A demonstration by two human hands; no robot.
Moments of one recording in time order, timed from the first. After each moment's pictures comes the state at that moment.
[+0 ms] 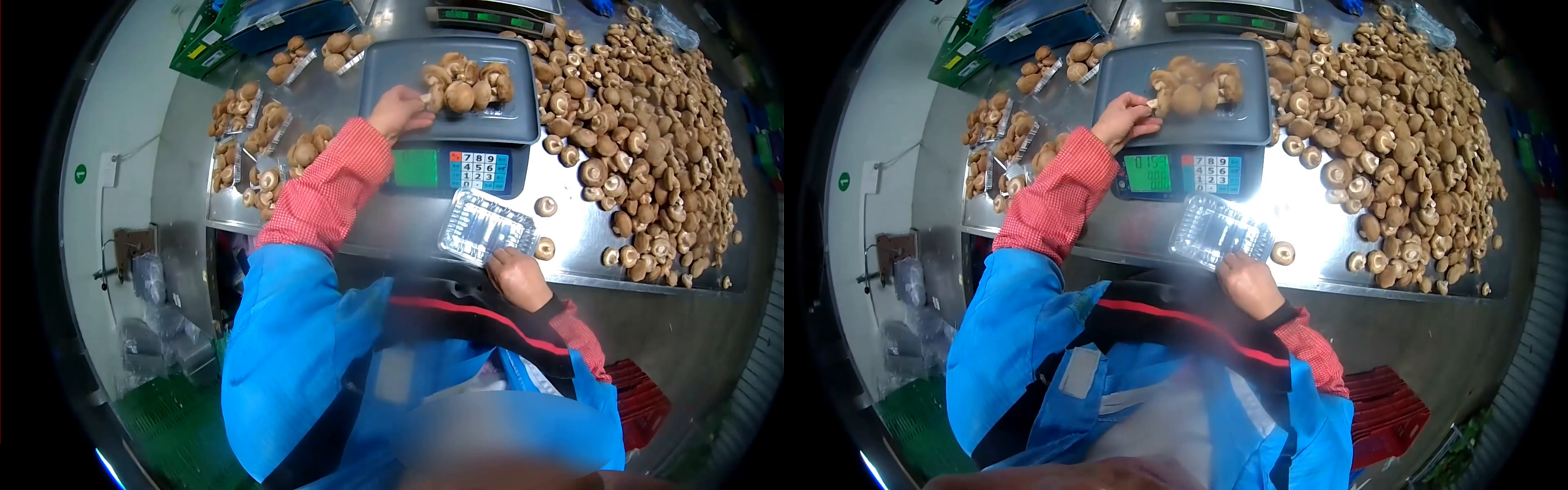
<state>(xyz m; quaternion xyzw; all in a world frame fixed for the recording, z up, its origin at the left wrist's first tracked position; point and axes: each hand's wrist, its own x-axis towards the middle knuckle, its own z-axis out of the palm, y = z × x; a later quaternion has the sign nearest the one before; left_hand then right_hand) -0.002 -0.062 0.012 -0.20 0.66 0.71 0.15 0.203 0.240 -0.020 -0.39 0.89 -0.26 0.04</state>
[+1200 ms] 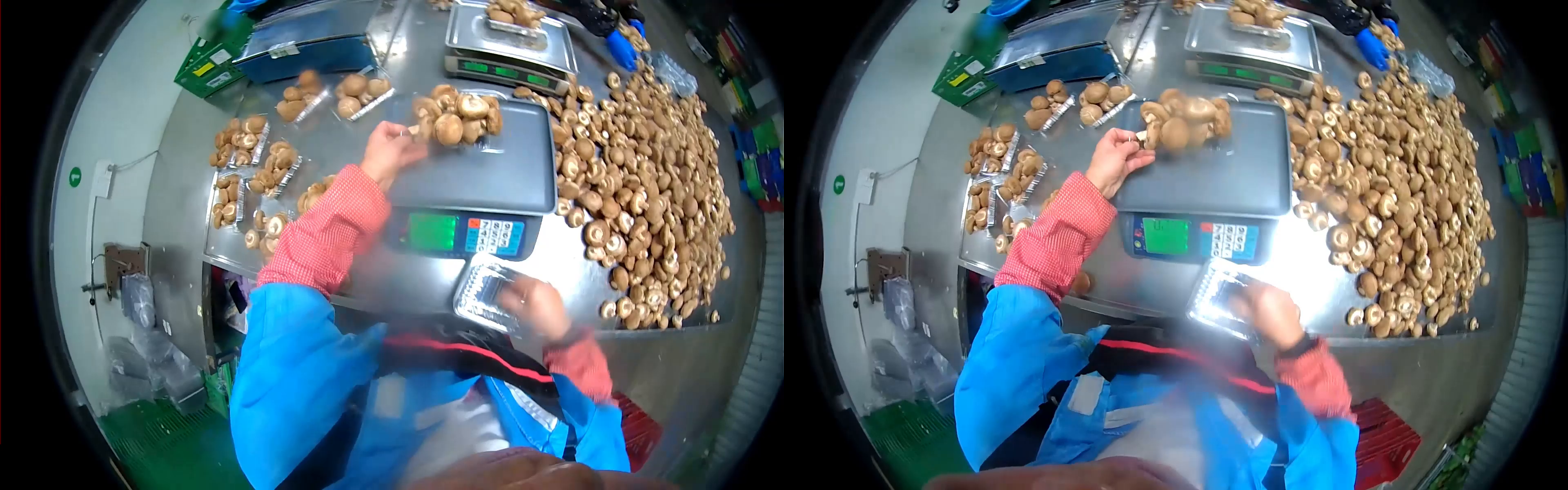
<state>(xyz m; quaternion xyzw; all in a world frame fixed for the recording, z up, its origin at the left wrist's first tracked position) -0.035 -0.118 0.010 -0.19 0.58 0.79 0.04 0.139 0.225 0.012 -0.22 0.91 -0.30 0.18</state>
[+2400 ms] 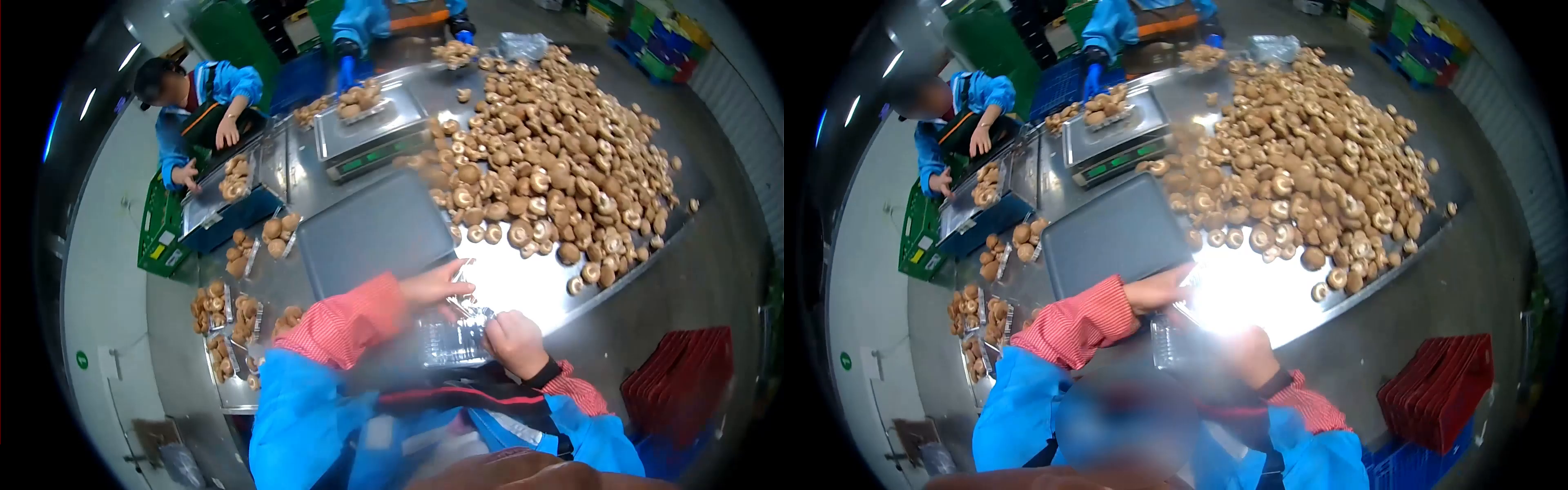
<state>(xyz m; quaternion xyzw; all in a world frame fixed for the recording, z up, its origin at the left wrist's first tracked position) 0.032 0.079 0.060 0.17 0.61 0.53 0.57 0.214 0.255 0.009 -0.14 0.96 -0.20 -0.11</state>
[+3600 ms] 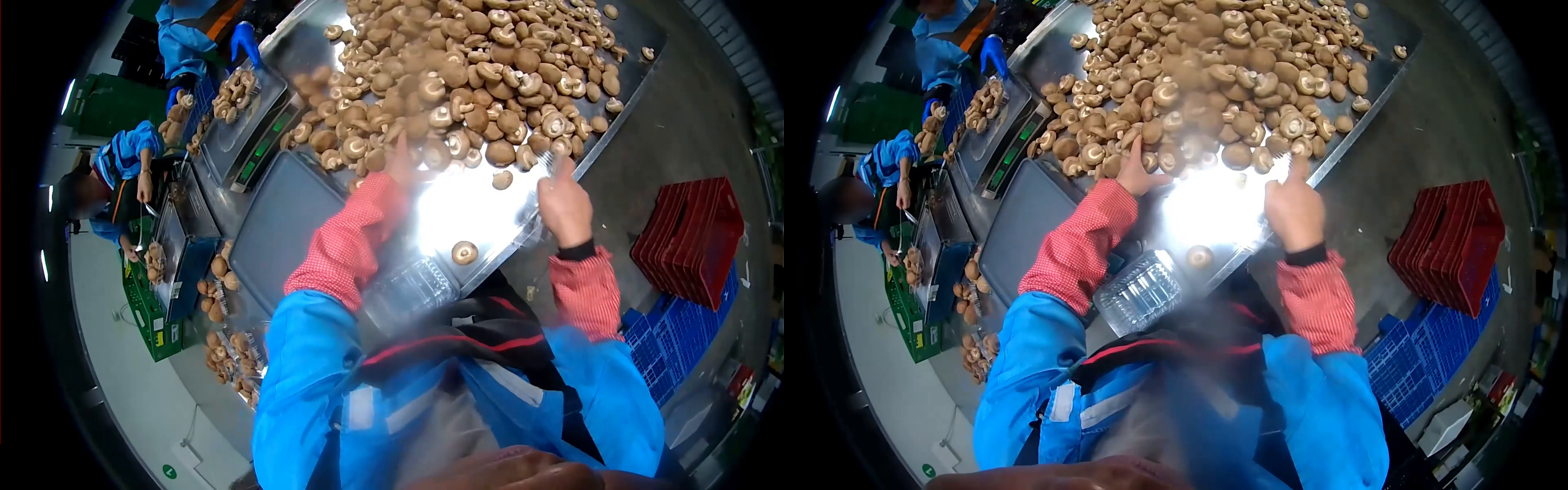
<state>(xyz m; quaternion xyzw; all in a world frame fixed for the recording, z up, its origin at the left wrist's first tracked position) -0.055 0.256 -0.090 0.29 0.87 0.29 0.27 0.201 0.429 0.025 0.50 0.82 -0.26 0.01</state>
